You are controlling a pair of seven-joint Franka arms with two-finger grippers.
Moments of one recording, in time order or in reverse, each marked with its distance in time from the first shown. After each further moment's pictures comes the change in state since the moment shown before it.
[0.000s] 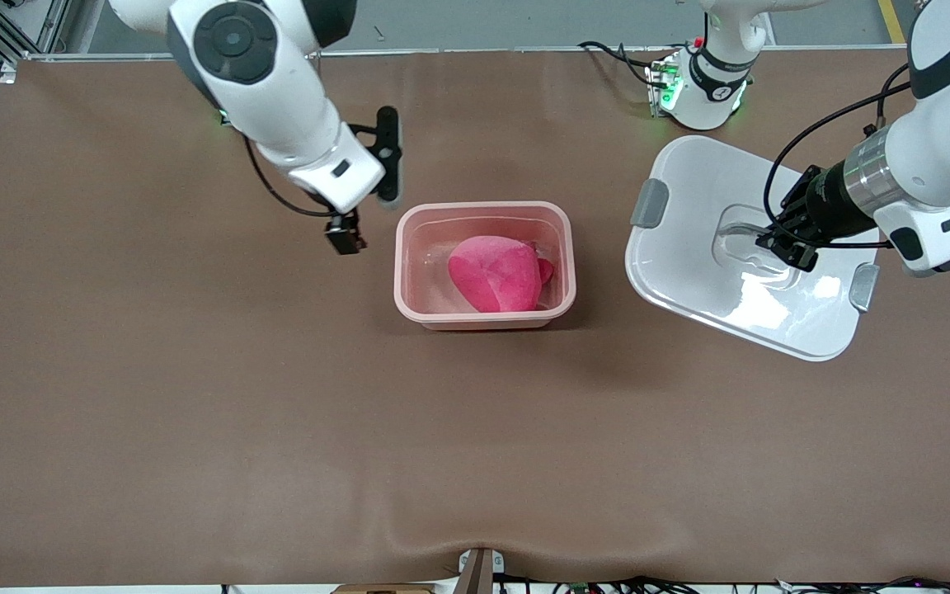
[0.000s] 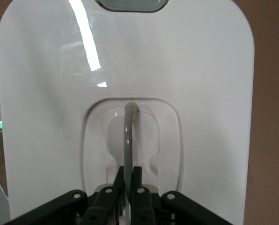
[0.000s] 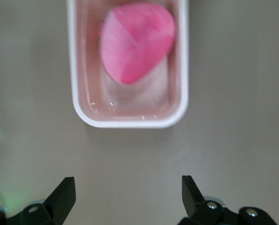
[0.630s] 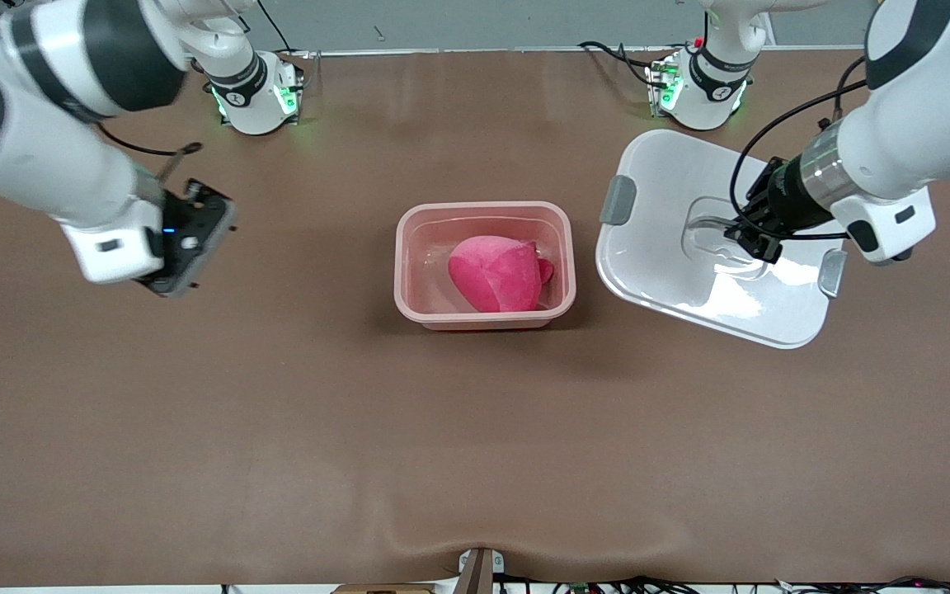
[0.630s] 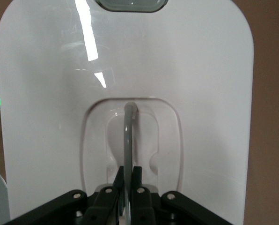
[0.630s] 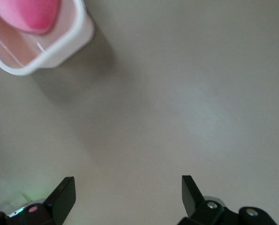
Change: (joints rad) left arm -0.046 0.010 -0.046 -0.001 -0.008 0.007 -0.154; right arm -0.318 -0.063 -0.045 0.001 -0.044 -0.114 0.169
